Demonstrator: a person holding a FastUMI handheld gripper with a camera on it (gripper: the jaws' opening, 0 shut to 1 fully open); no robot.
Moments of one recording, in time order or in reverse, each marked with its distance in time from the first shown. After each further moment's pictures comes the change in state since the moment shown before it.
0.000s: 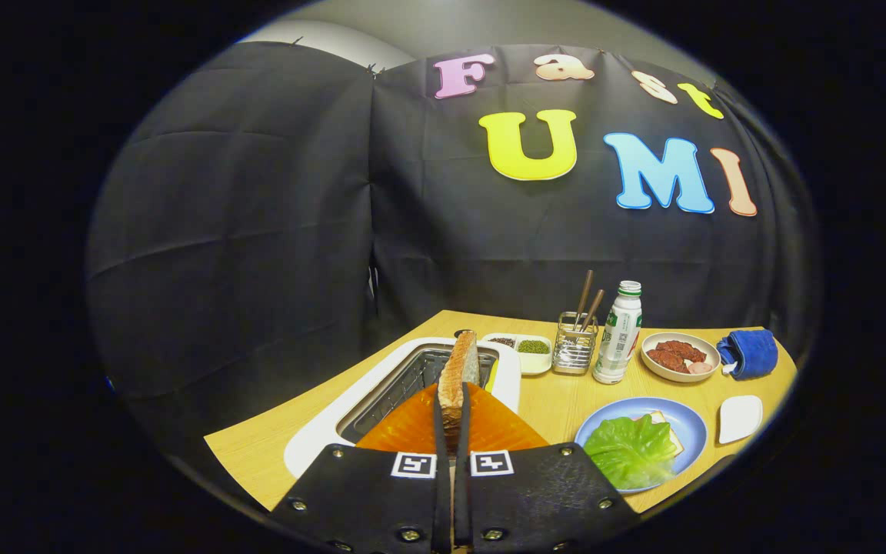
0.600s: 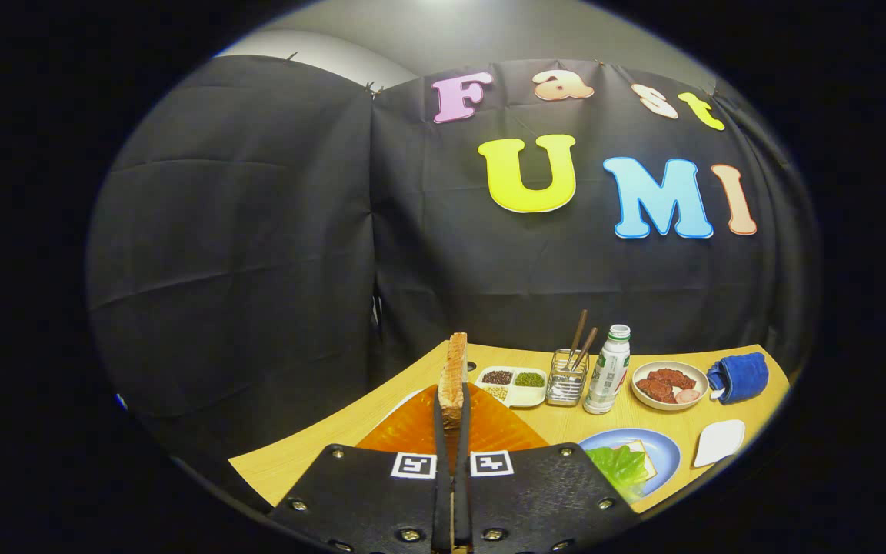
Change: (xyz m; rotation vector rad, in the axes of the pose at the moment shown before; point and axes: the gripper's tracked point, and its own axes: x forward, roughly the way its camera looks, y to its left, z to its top) arm -0.025 -0.008 0.072 0.013 -0.055 0.022
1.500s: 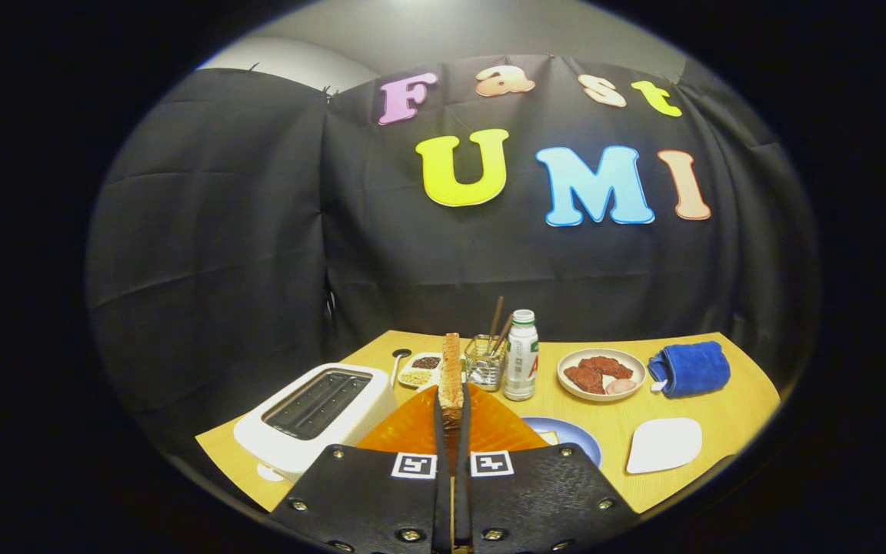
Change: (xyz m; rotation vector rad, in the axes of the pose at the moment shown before) arm -0.051 -0.136 -0.034 0.043 0.034 -0.141
